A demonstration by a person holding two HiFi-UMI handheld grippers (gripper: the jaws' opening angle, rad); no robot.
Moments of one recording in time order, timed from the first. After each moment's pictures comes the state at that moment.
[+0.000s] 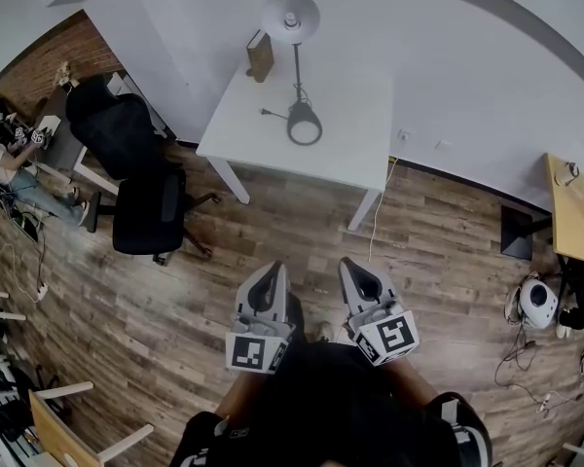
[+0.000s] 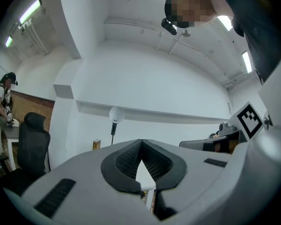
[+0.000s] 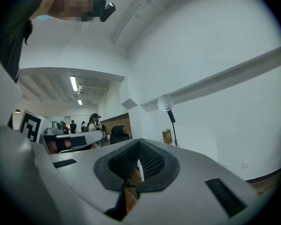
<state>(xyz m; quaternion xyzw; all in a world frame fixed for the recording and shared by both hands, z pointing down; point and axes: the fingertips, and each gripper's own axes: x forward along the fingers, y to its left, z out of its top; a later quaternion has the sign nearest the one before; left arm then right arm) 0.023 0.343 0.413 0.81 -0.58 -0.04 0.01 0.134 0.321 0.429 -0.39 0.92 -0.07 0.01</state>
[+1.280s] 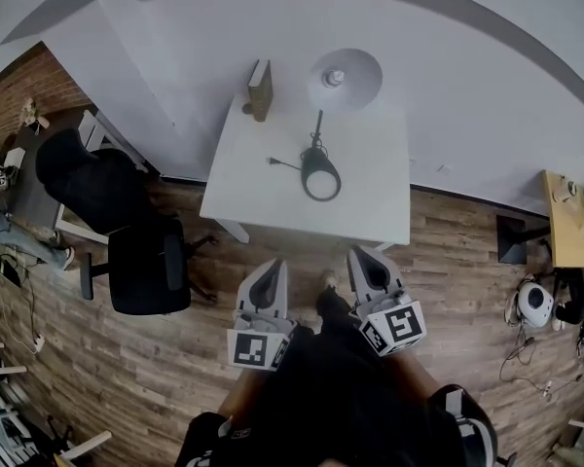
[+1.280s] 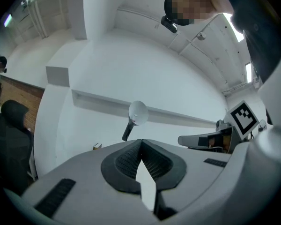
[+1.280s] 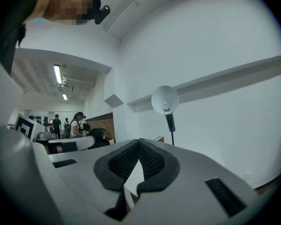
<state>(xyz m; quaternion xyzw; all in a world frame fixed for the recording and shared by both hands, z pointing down) -0.131 0.095 0.417 0.84 -0.54 -0.06 0.04 -0.003 0.070 0.412 -0.46 0.88 -0.05 0.00</state>
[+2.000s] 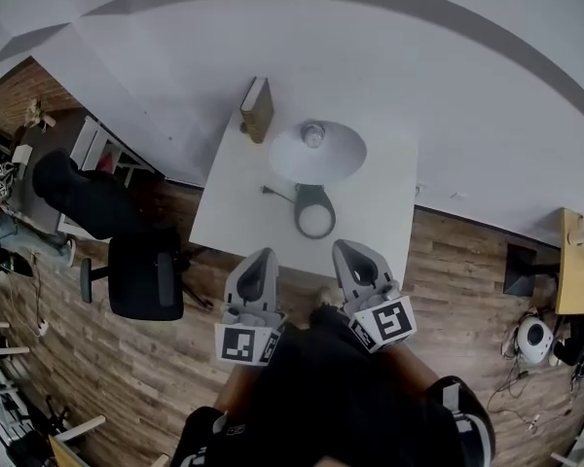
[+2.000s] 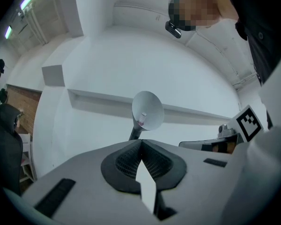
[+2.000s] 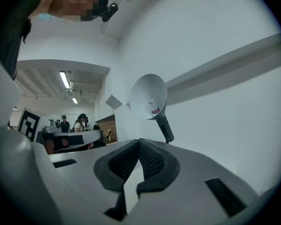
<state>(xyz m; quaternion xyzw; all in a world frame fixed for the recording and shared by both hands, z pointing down) -0.084 -0.068 0.394 0.80 -0.59 -0.05 0.02 0.031 -0.096 0.408 -0.39 0.92 -0.06 0.01</state>
